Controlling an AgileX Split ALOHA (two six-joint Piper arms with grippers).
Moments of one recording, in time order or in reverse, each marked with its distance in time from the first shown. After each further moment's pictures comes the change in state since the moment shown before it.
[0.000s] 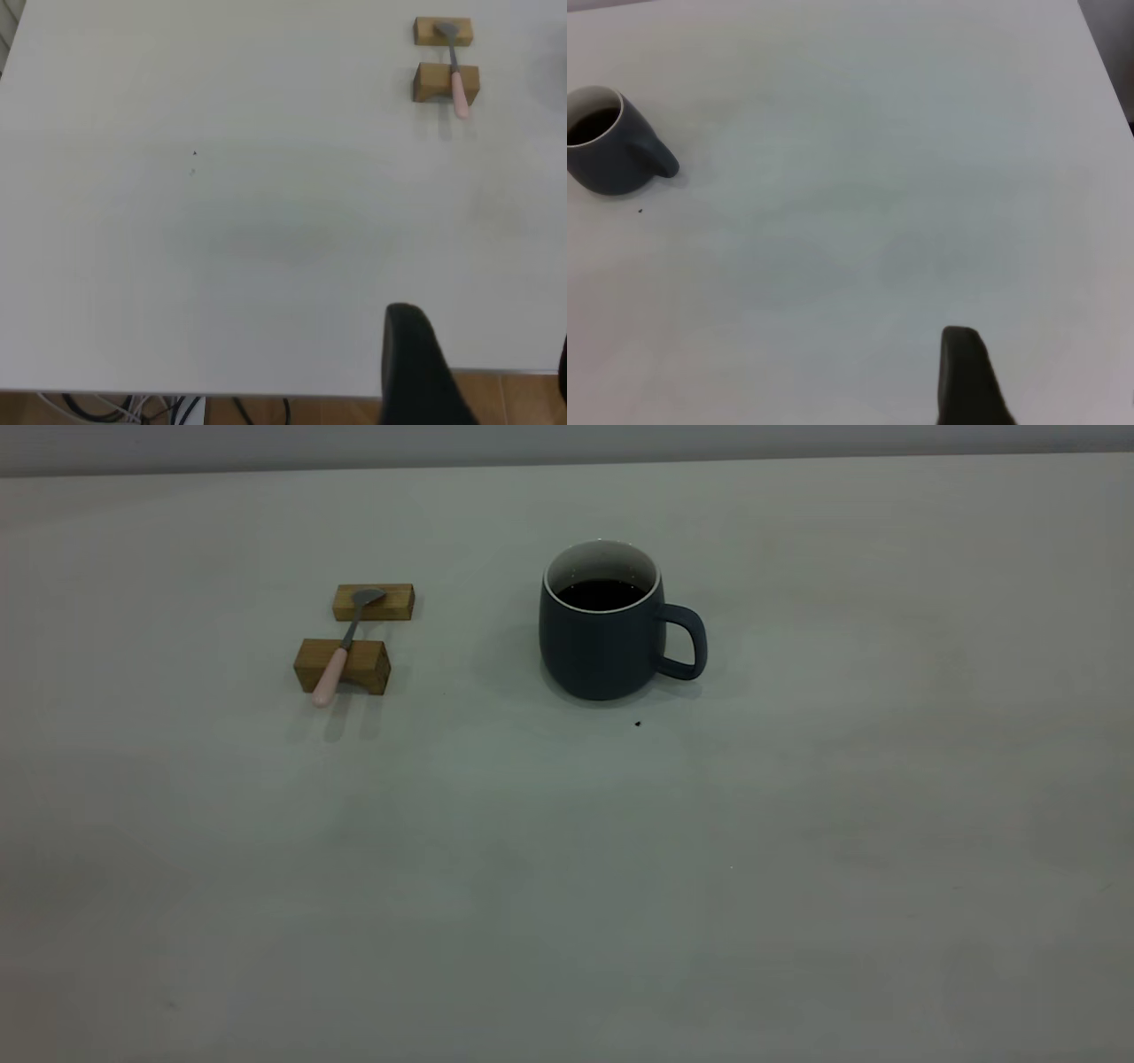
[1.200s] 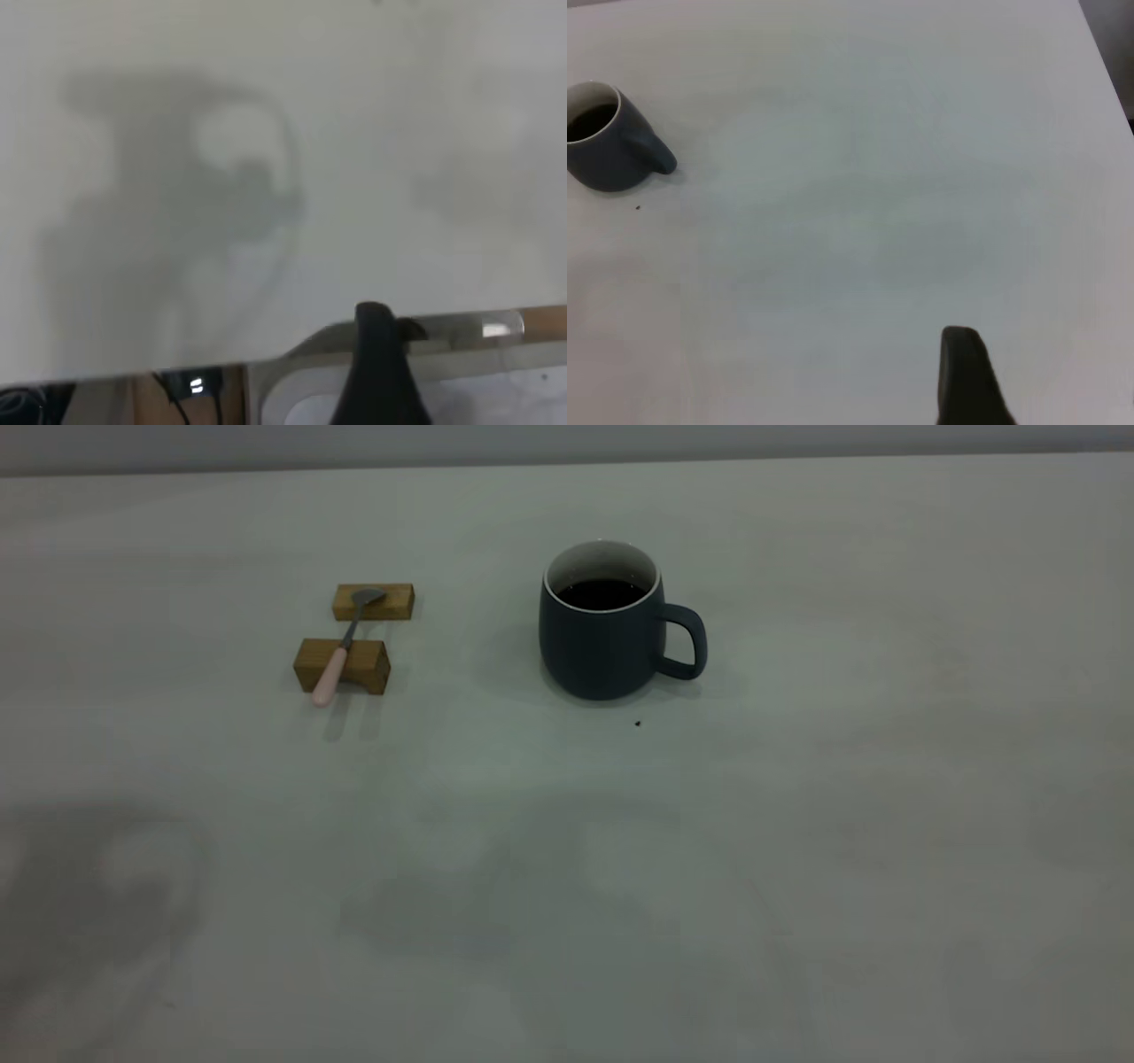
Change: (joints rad) left arm -0.039 1.335 -0.349 -0.227 -0.351 0.083; right arm 0.000 0.000 0.001 -0.001 0.003 -0.001
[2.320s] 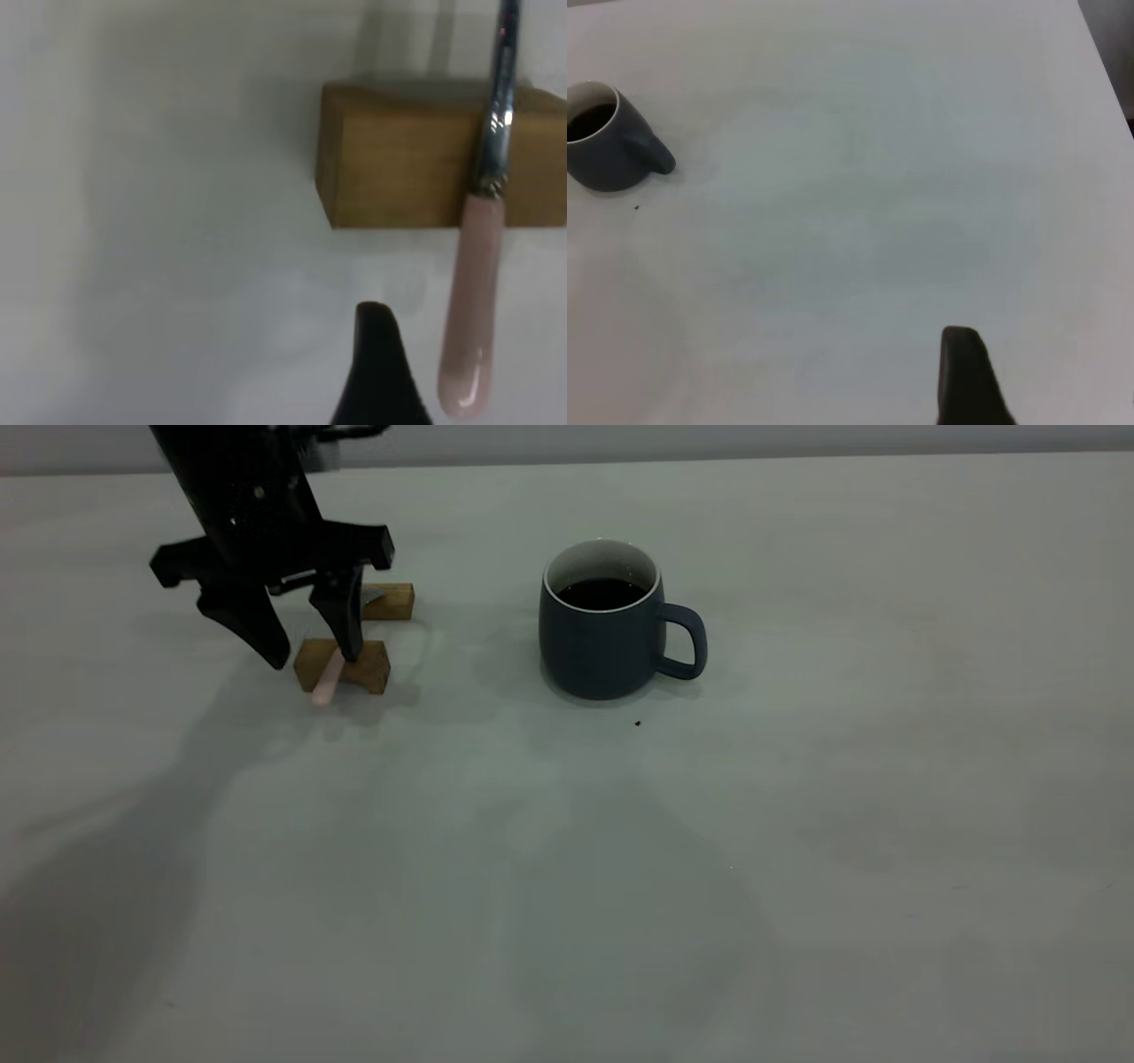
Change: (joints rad) left arm -0.162 1.068 -0.709 0.084 -0.120 -0.170; right arm 0.000 0.000 0.000 -0.002 0.000 0.000
